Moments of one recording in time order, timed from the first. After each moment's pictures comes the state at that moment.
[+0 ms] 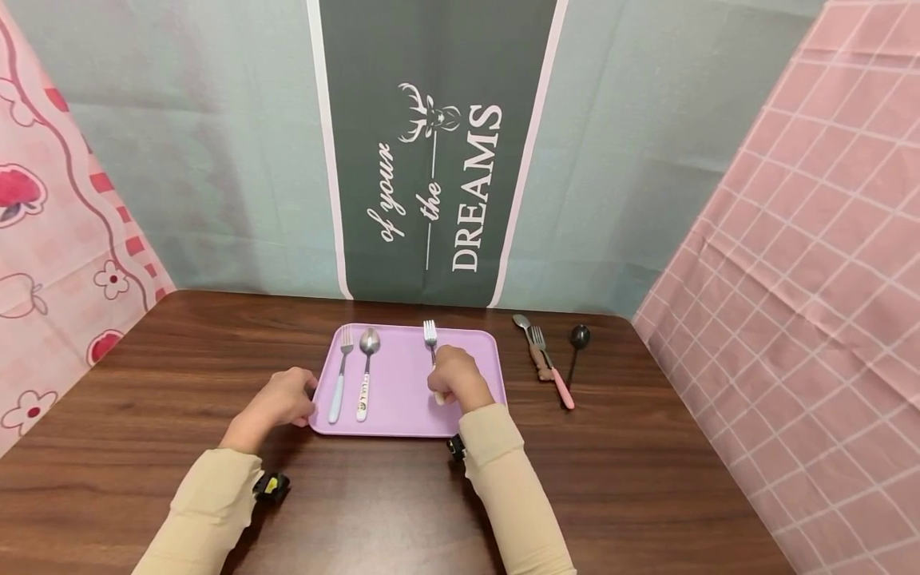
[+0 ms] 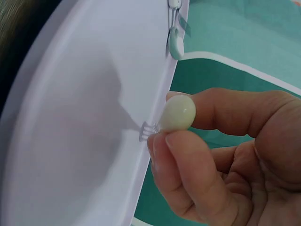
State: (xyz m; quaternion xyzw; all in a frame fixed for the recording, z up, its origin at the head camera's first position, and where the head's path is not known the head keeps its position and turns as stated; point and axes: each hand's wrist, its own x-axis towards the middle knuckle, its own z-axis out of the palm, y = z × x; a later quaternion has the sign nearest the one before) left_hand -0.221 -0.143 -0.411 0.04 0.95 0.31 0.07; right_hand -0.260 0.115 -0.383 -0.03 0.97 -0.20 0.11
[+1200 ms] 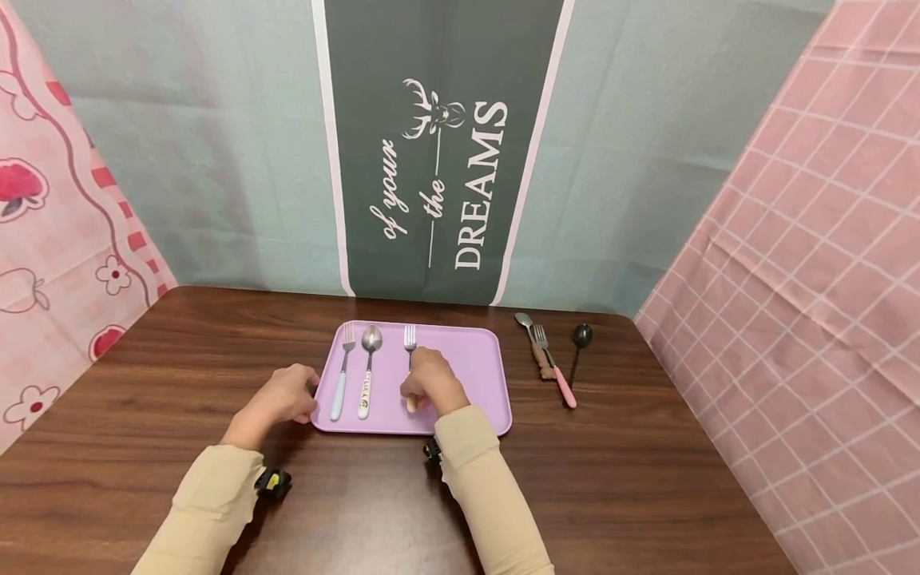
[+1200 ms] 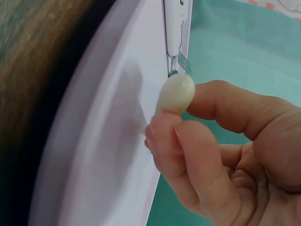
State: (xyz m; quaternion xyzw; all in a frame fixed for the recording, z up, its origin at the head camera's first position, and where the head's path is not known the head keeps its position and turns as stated) left_hand -0.225 -0.147 -0.413 0.04 0.95 0.31 0.07; right_hand -0.259 0.076 -0.391 -0.02 0.95 -0.27 0.14
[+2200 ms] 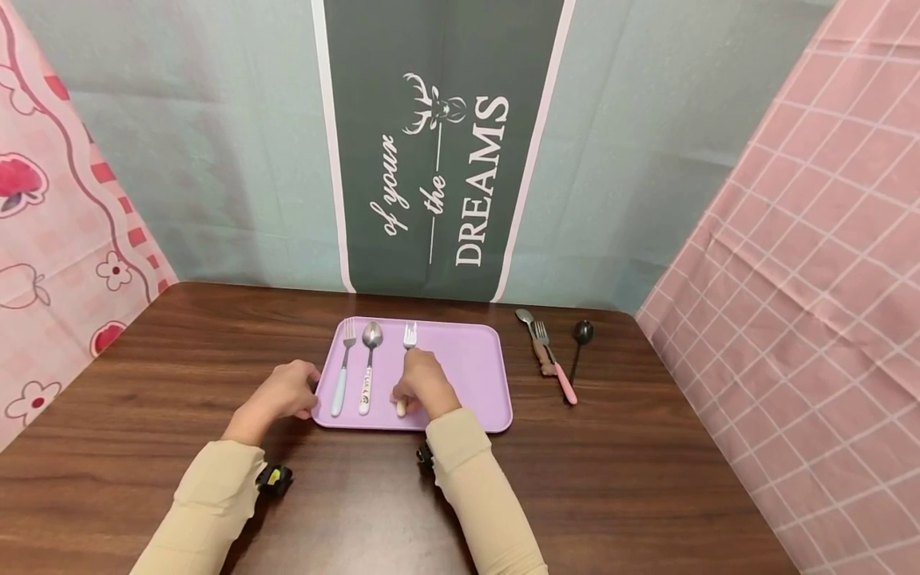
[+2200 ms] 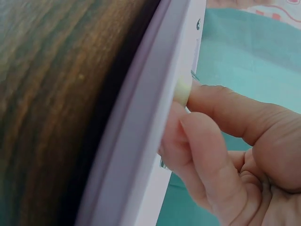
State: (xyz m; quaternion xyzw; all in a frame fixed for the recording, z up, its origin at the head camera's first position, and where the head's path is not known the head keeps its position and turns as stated) left_hand -0.225 -0.146 -0.412 0.04 0.94 0.32 0.08; right_hand -0.255 0.064 -0.402 -0.02 0.95 -0.28 0.13
